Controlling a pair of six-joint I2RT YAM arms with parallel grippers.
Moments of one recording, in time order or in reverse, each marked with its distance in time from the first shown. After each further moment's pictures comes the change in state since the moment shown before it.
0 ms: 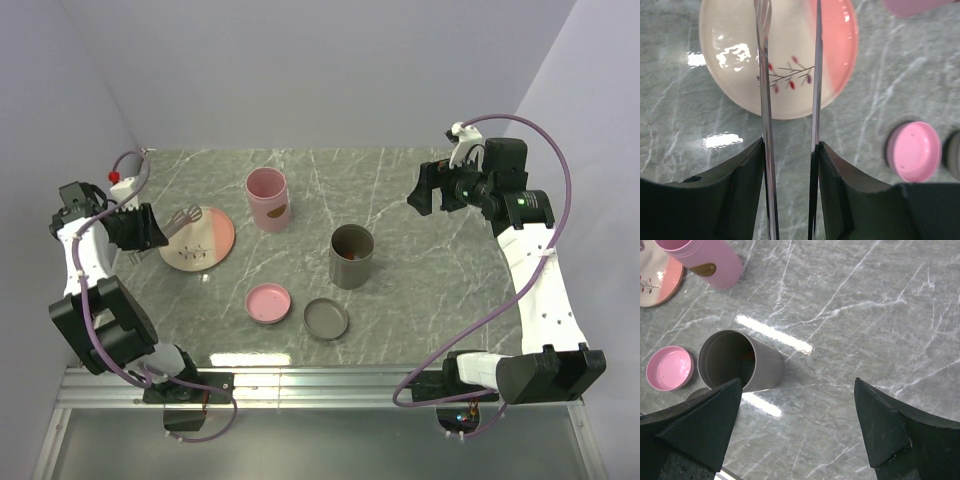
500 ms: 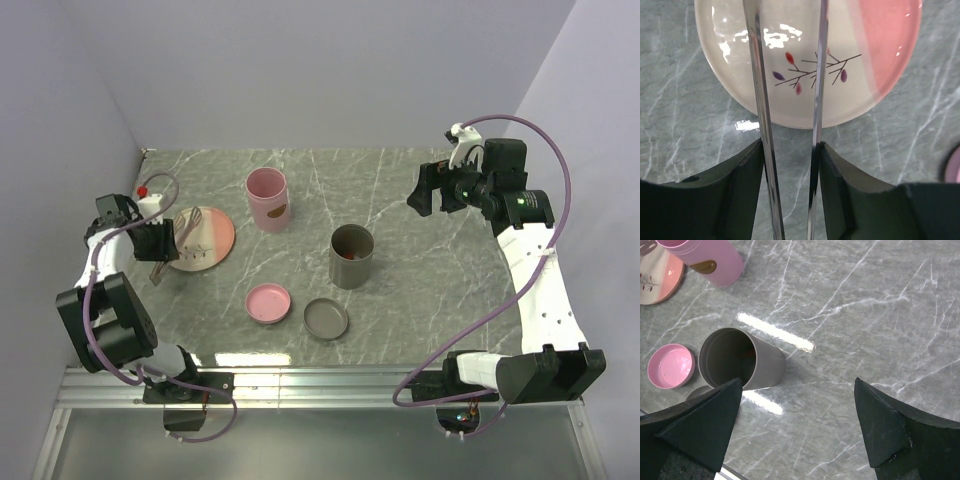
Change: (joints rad) left arm -0.124 0.002 -0.228 0.271 -0.222 -0.018; right arm 0.000 0.002 0.000 -0.012 -0.003 0.000
